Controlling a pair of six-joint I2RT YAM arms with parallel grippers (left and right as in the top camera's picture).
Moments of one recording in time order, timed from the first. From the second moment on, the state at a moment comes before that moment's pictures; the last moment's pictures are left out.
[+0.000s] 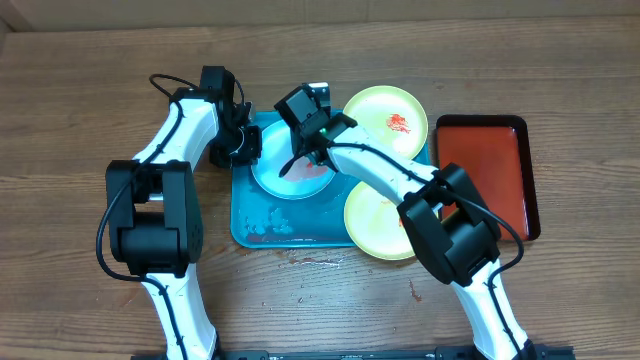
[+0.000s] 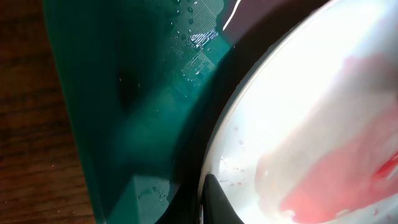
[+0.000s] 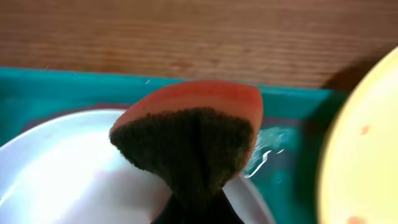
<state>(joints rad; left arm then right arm) -0.05 2.14 1.55 -0.90 0.22 -0.10 0.69 2.30 1.77 -0.52 0.31 0.54</state>
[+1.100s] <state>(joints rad) -0.05 2.14 1.55 -0.90 0.22 -0.10 0.67 2.30 1.78 -0.71 -0.27 0.51</state>
